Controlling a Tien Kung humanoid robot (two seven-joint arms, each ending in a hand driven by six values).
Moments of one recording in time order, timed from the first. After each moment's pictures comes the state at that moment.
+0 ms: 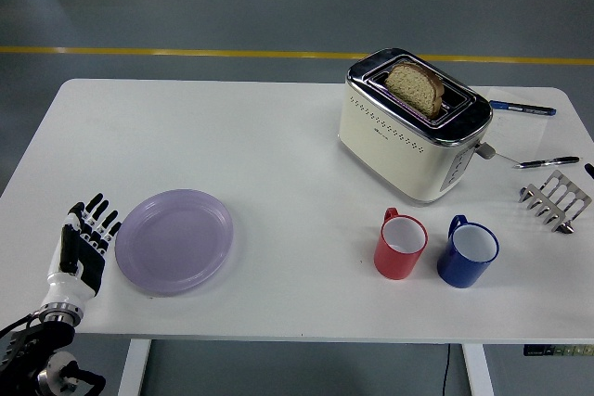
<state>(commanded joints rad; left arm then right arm) 0.00 0.03 -1.49 -1.08 0.84 -0.05 -0.26 0.05 -0.15 1.74 1.27 -0.57 -0.01 0.06</state>
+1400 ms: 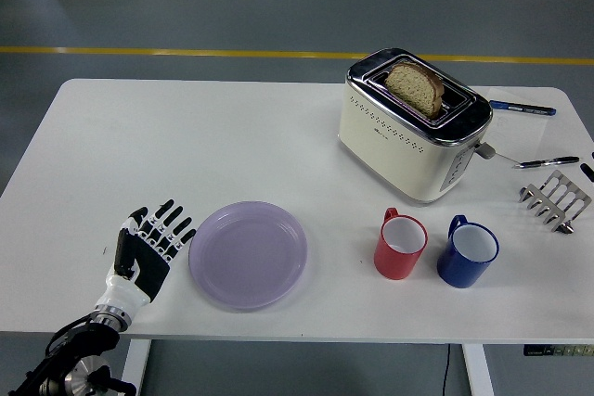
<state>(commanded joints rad) -0.03 0.04 -1.29 -1.08 0.62 -0.20 -0.19 0.06 -0.15 1.73 1.27 -0.57 -0.01 0.06</state>
